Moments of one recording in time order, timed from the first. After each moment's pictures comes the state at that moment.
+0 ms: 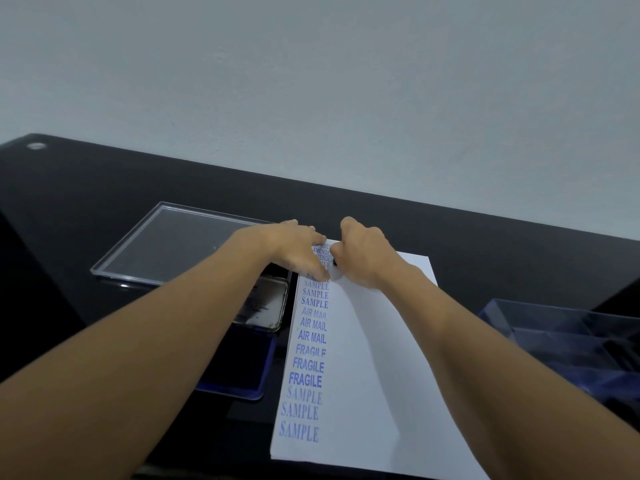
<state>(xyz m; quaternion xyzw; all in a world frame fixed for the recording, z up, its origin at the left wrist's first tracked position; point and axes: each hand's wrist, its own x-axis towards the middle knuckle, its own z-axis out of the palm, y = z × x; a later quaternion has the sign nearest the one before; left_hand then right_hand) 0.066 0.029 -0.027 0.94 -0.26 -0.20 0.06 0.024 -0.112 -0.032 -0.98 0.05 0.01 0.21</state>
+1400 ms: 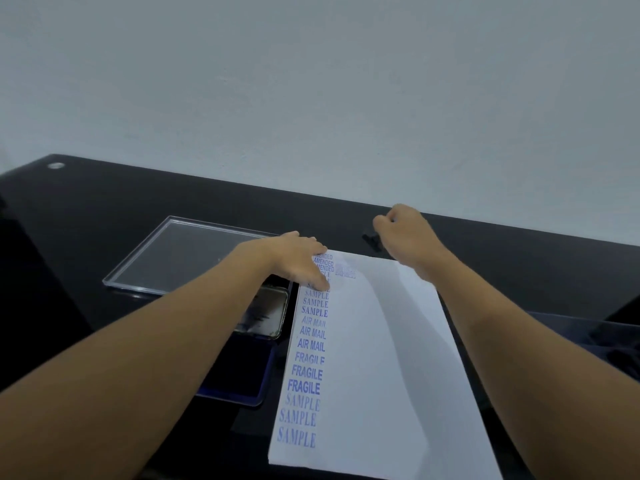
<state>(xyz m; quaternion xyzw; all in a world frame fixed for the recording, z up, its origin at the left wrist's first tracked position) 0.070 0.031 -0.032 0.94 -0.24 -0.21 0.11 0.029 -0.163 -0.002 -0.92 0.10 -0.09 0.37</state>
